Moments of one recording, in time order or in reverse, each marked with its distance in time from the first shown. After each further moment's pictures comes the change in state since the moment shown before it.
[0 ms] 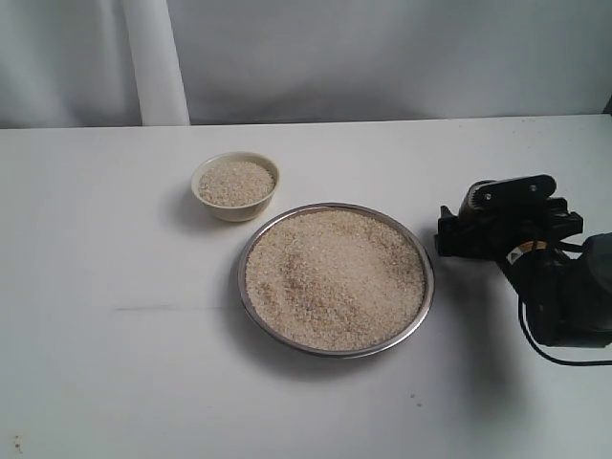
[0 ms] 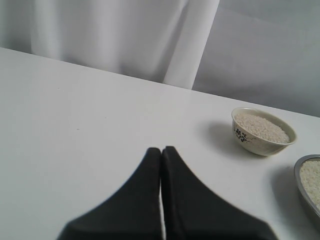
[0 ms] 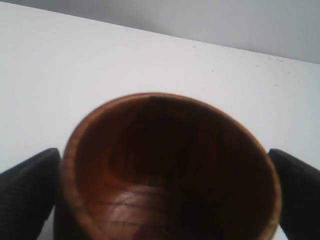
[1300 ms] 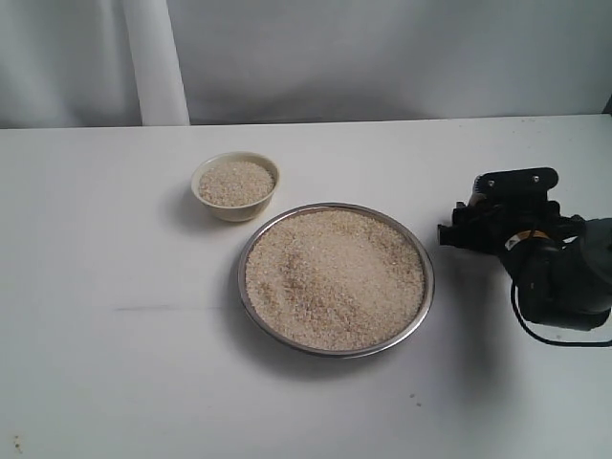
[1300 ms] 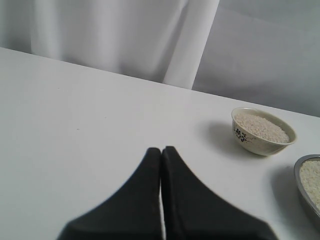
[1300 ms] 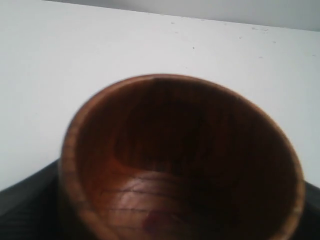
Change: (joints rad) left arm 0.000 0.000 0.000 0.000 0.000 0.000; right arm 0.000 -0.002 -0.071 0.118 0.139 -0.001
